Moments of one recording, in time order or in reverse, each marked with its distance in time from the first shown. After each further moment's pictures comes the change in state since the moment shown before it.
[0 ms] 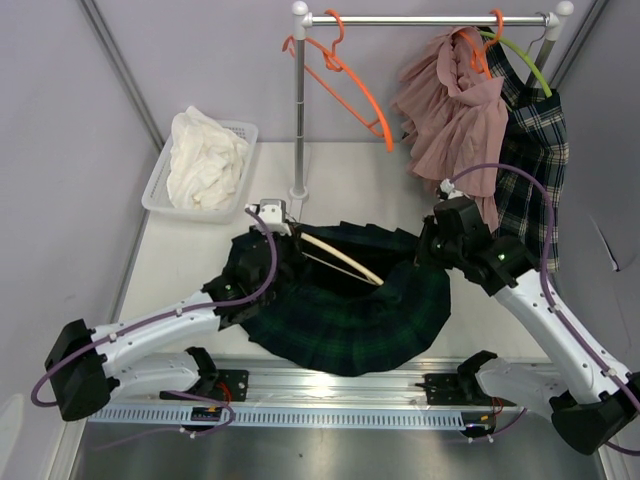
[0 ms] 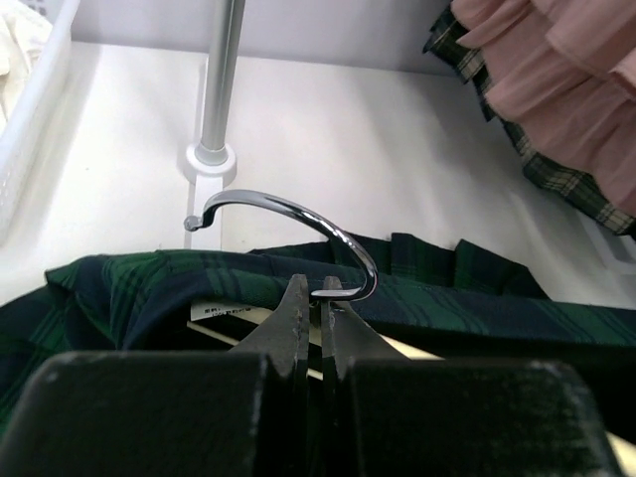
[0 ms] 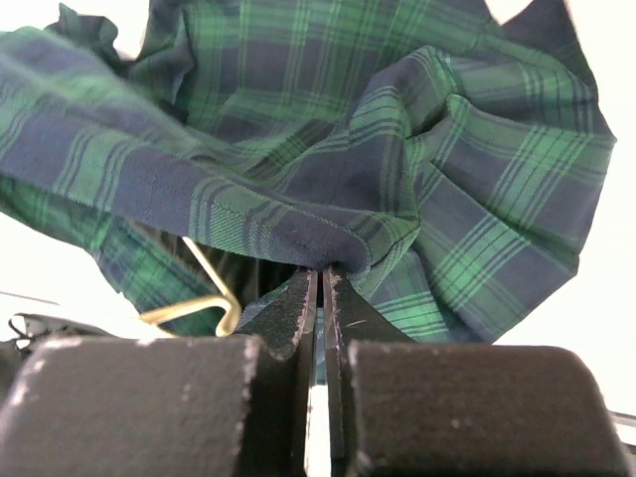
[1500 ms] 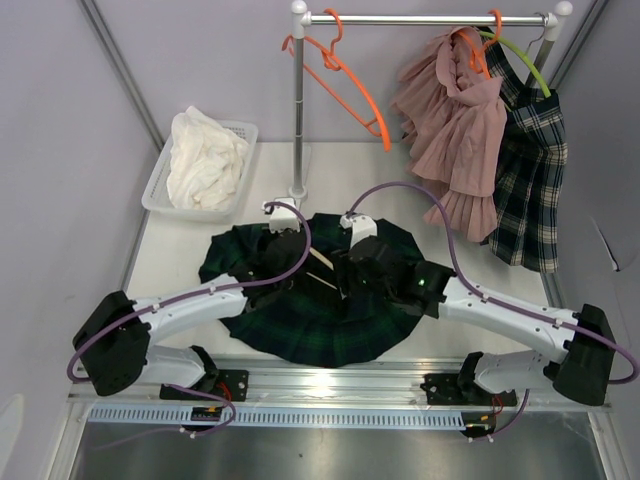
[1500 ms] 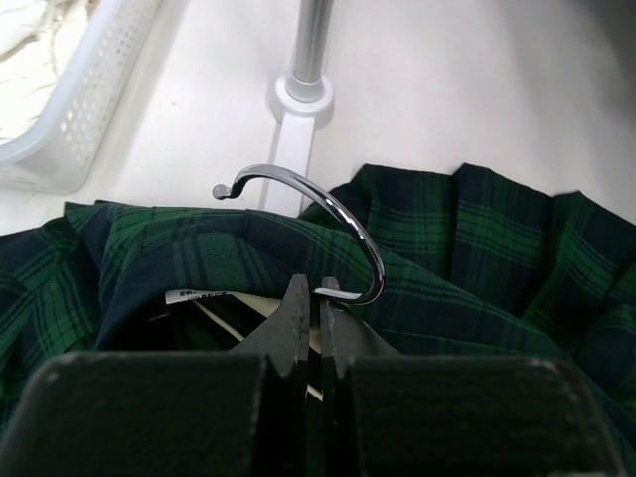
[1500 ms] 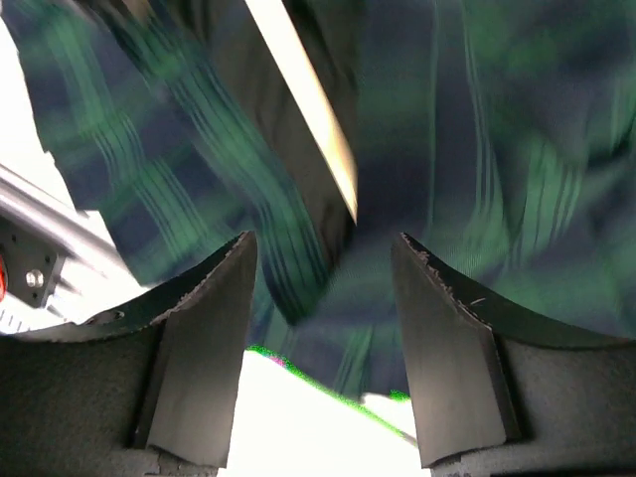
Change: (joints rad) left arm 0.068 0.256 0.046 -0.054 -0.110 -0.052; right arm 0.509 0.200 -0.150 0.412 0.197 -0.113
